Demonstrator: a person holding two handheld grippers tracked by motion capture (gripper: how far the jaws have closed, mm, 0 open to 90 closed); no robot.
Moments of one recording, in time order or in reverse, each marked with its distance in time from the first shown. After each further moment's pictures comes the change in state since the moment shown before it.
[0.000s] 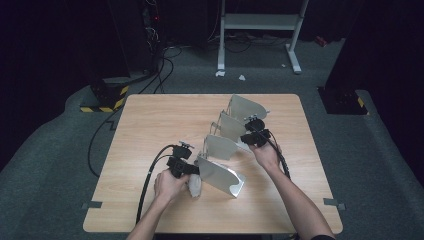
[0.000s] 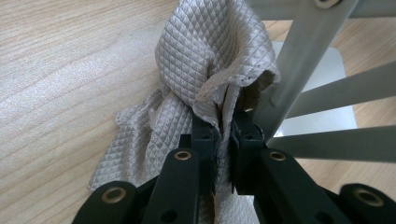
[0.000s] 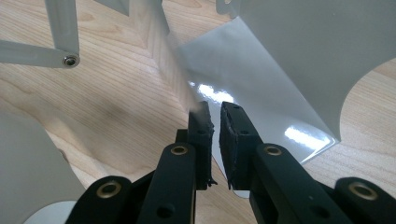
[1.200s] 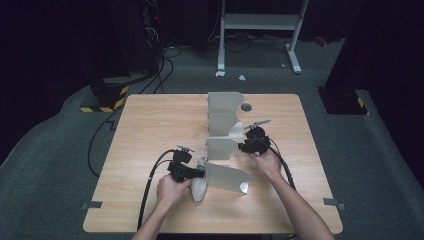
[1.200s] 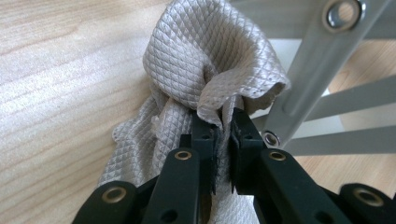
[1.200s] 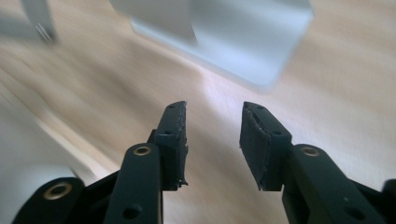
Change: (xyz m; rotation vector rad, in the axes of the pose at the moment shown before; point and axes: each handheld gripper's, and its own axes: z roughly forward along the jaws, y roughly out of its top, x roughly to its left) left arm -0.002 -0.012 0.002 -0.060 -0.098 -0.038; right arm -0.002 -0.035 0.012 -0.041 0.039 -0.044
